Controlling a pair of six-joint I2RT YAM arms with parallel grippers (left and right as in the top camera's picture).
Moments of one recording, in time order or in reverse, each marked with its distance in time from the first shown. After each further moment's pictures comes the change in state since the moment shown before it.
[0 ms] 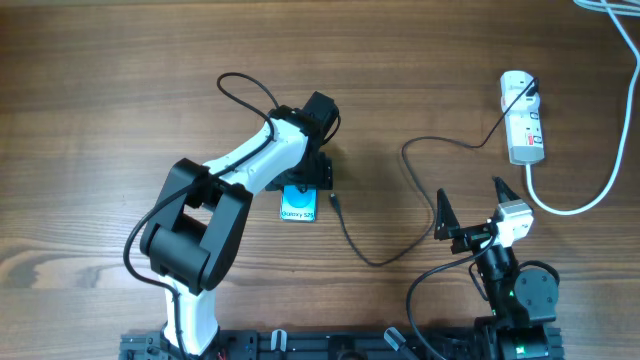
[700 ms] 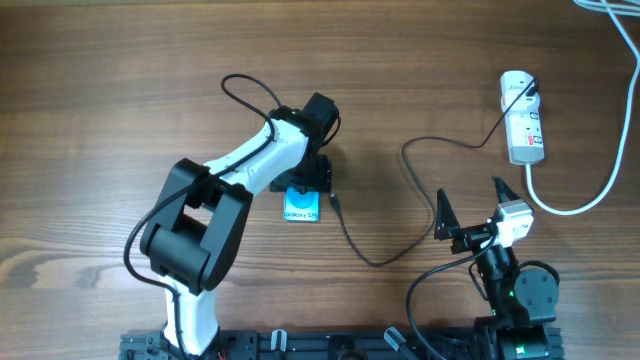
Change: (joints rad) left arm 0.001 0.000 -0.003 -0.004 0.040 0.026; right arm 0.000 0.000 0.000 0.000 0.000 0.000
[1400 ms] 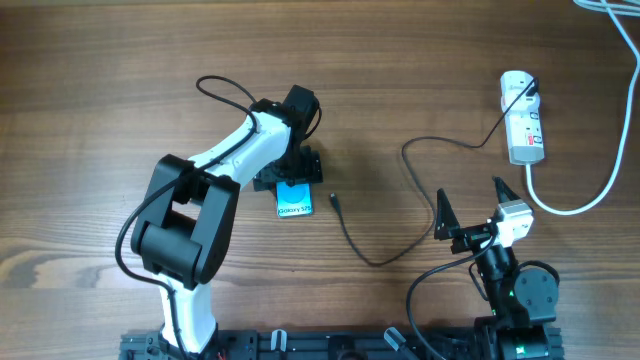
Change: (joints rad) left arm 0.083 0.000 -0.001 -0.011 0.014 -0.063; right arm 0.000 0.000 0.000 0.000 0.000 0.000
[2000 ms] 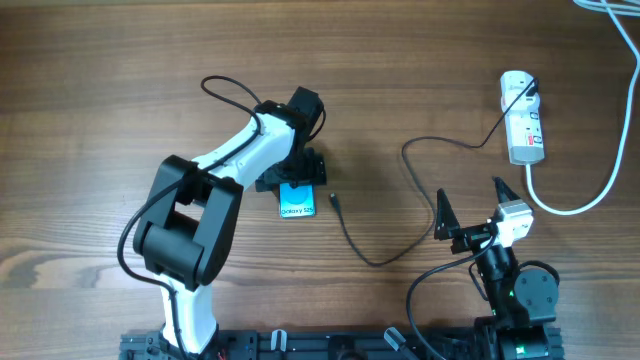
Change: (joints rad) left arm -0.023 0.000 0.000 0.001 -0.003 0.000; right arm 0.000 0.000 0.000 0.000 0.000 0.000
